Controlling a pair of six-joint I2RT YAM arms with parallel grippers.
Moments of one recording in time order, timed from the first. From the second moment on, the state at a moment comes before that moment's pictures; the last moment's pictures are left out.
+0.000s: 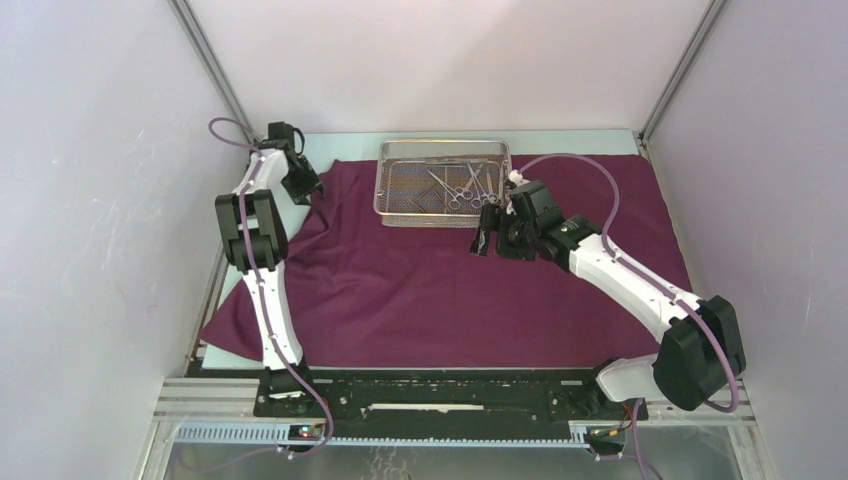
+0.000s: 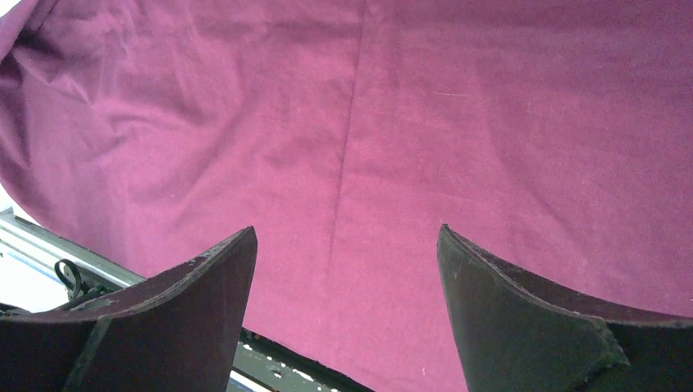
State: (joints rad) left arm 0.13 2.34 1.99 -0.79 0.06 -0.46; right arm 0.54 1.36 1.05 -0.50 -0.10 0.57
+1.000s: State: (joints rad) left arm 0.34 2.40 2.29 -0.74 -0.19 -0.23; right arm 0.52 1.40 1.05 -0.52 -0.10 0.56
